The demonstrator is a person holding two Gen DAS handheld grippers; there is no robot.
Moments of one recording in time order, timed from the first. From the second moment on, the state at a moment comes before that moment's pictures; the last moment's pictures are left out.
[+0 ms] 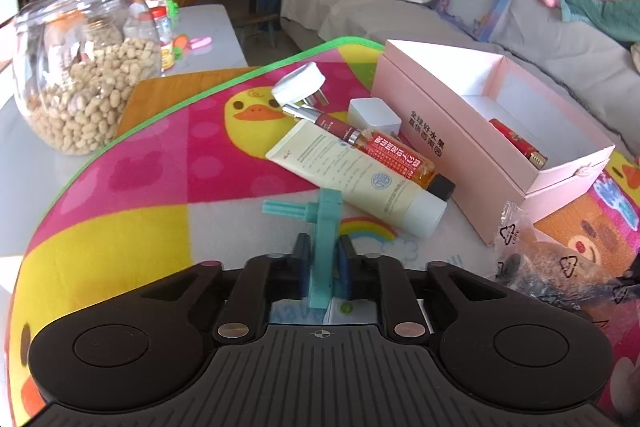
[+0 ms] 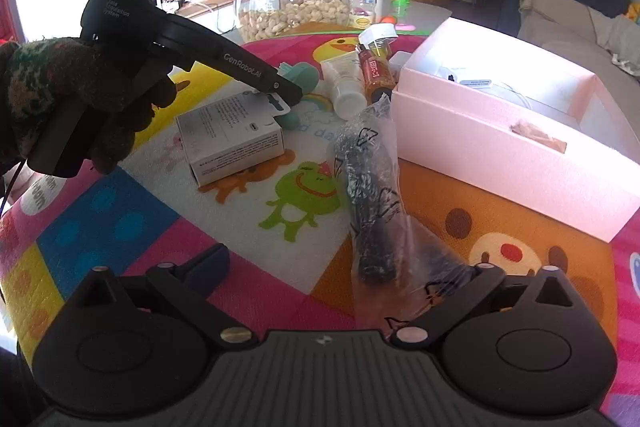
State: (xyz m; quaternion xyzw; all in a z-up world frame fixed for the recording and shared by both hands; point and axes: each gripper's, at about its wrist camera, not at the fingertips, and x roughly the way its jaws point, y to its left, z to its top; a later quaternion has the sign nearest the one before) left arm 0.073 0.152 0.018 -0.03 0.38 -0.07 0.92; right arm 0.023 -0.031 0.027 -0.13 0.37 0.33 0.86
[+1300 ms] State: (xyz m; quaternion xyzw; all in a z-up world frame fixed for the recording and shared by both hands) left arm 0.076 0.207 0.030 -0.24 0.39 0.05 0.89; right arm 0.015 -0.070 0.035 -0.09 0.37 0.24 0.89
